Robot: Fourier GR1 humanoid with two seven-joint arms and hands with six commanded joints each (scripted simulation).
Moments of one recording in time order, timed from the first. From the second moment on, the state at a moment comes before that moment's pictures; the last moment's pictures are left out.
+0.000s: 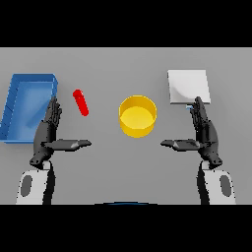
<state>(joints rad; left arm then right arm) 0.00 0.00 0.00 -1.57 0.00 0.00 0.00 0.00 0.00 0.00 -1.57 0.00 0.00 0.00</state>
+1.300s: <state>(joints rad) -0.16 0.08 -0.05 -1.36 -0.17 -0.01 -0.03 0.11 -0.07 0.11 -1.70 0.22 -0.04 -0.11</state>
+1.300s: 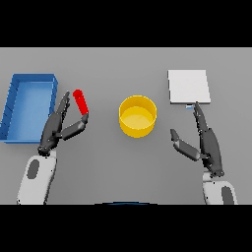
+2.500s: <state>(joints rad) -0.52 0.04 0.09 -0.88 -0.13 0.03 -0.19 0.12 -0.09 0.09 -1.71 0.21 -0.04 -0.10</state>
